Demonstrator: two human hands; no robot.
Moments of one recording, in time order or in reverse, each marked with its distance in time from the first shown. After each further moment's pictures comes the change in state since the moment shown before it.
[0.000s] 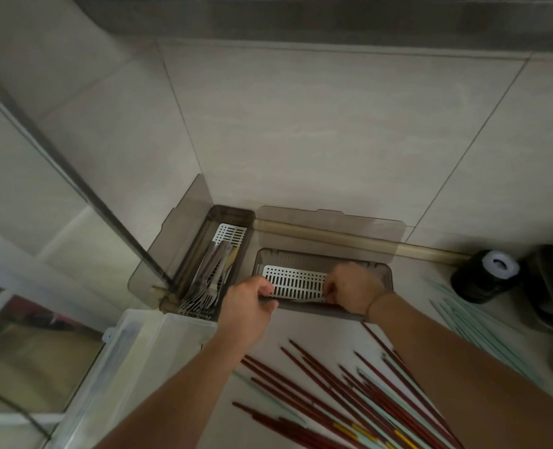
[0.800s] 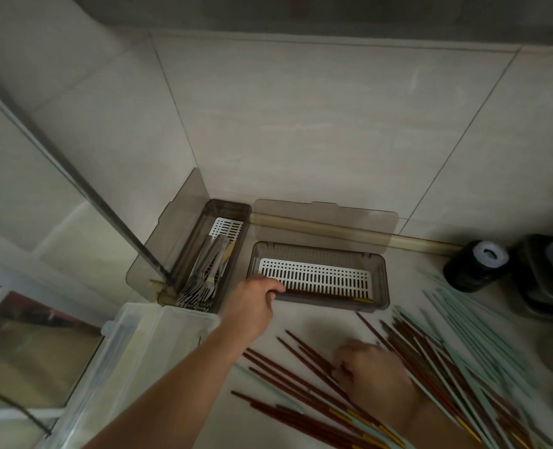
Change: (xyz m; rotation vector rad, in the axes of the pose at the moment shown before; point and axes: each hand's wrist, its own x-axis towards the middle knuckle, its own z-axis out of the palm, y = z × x) left_hand -0.006 0.009 0.003 0.074 -0.093 0.138; right_hand -0.132 -0.008 0.078 0.020 0.151 -0.076
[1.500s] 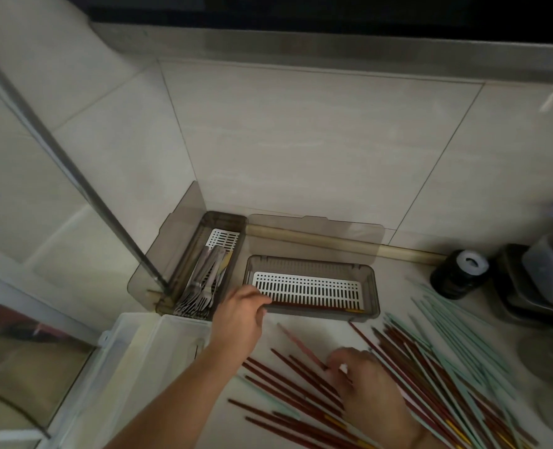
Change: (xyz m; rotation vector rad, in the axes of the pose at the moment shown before) left_hand -0.018 -0.006 -0.007 0.190 0.129 0.090; right_hand -0.018 -0.033 -0.012 0.410 0.151 0.204
